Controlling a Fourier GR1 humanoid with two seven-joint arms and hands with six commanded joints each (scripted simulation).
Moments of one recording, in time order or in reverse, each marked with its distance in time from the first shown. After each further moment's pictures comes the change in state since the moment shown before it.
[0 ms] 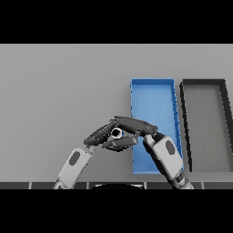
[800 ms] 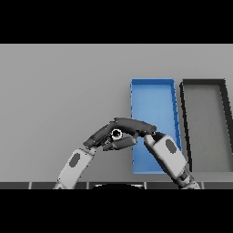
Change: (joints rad) left arm 0.010 -0.001 -0.029 -0.046 0.011 0.060 -0.186; right arm -0.017 -0.082 0.059 0.028 -0.043 -0.025 0.003
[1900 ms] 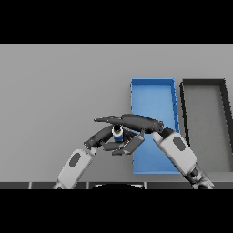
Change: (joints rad) left arm -0.006 0.010 -0.018 0.003 0.067 -0.014 0.025; right arm -0.050 -0.163 0.021 -0.007 0.006 0.005 -0.001
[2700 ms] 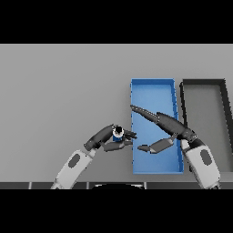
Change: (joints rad) left arm -0.004 0.046 -0.045 -0.008 -0.019 0.111 0.013; right arm 0.255 -0.169 -0.190 -0.163 0.065 -0.096 -0.193
